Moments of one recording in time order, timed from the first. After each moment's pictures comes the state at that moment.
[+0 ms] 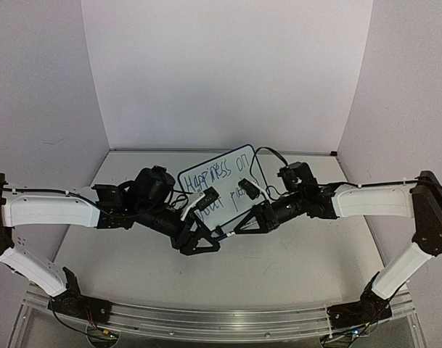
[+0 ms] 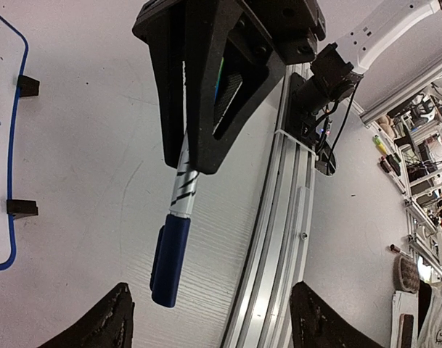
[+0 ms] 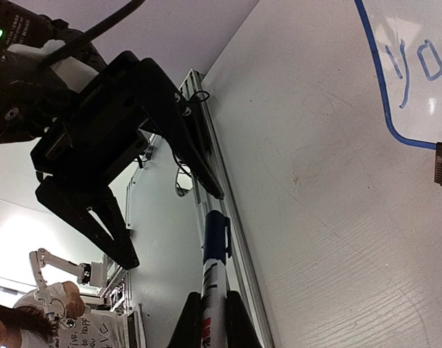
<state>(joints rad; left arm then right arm) -1.02 1.40 0.92 -0.15 0.51 -0.19 0.72 1.58 0.92 0.00 -1.00 0.45</state>
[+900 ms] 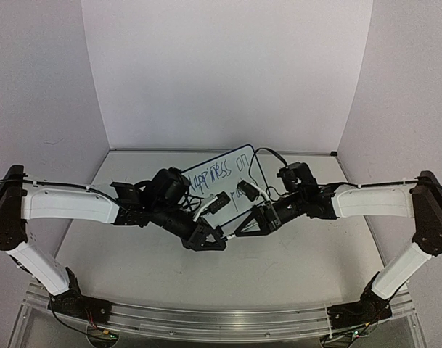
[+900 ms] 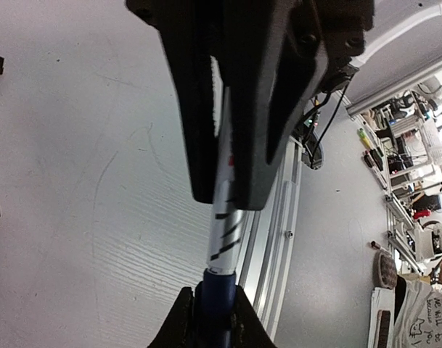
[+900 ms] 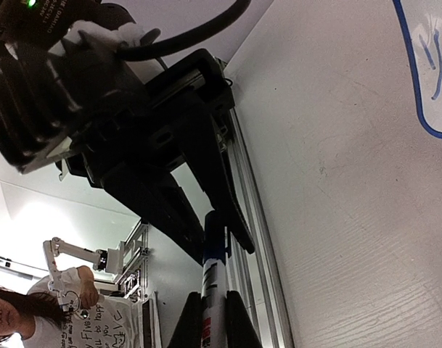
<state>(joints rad) -1.02 1.54 1.00 -0.15 0.60 -0.26 0.73 1.58 0.92 0.00 -1.08 0.46</state>
